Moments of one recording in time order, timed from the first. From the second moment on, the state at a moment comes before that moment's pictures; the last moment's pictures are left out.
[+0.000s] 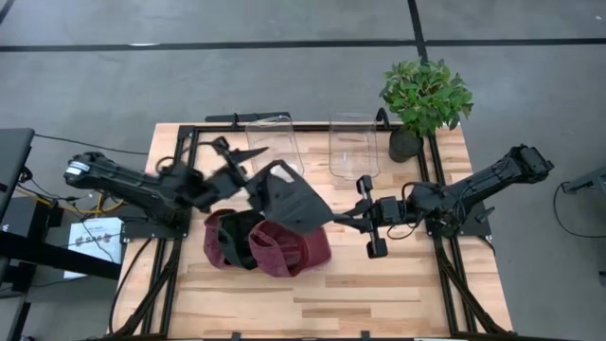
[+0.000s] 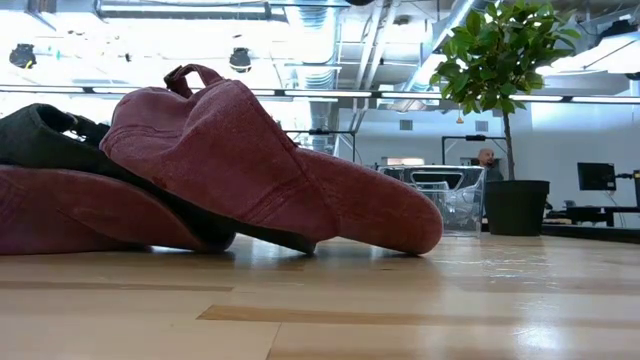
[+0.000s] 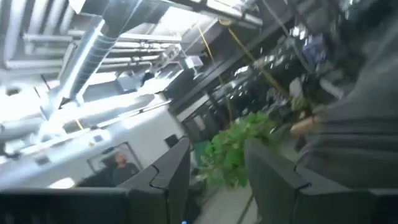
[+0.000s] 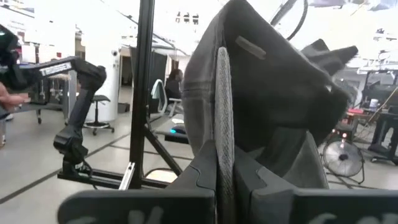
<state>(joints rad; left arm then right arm) -0.25 1.16 0.85 0.80 -0.60 0.96 0.36 1.17 0.76 0.61 0.16 -0.20</state>
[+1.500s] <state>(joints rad) -0.39 1.35 1.20 0.68 -0.71 0.98 0.37 1.16 0.76 0.61 0.32 -0.30</state>
